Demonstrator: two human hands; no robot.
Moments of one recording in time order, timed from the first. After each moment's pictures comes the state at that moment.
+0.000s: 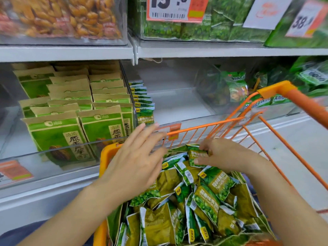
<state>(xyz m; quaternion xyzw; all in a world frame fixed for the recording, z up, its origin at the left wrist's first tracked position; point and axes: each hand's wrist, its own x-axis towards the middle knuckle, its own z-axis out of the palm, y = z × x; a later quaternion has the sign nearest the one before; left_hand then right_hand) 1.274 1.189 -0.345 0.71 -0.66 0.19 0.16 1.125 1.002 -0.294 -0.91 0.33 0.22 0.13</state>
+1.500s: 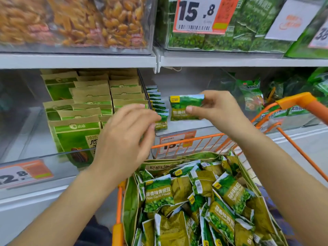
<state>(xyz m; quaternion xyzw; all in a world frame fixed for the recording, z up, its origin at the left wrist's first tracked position) 1.313 1.202 -0.305 0.71 -0.54 0.25 0.36 1.206 0.993 -0.262 -0.88 0.23 -0.21 0.37</state>
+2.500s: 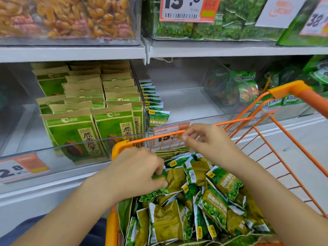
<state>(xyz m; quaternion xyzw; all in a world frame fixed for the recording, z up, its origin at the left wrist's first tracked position) 1.276 1.201 -0.317 0.77 -0.64 -0.09 0.01 1.156 1.032 -0.304 -0.91 0.25 -0.10 0.31</state>
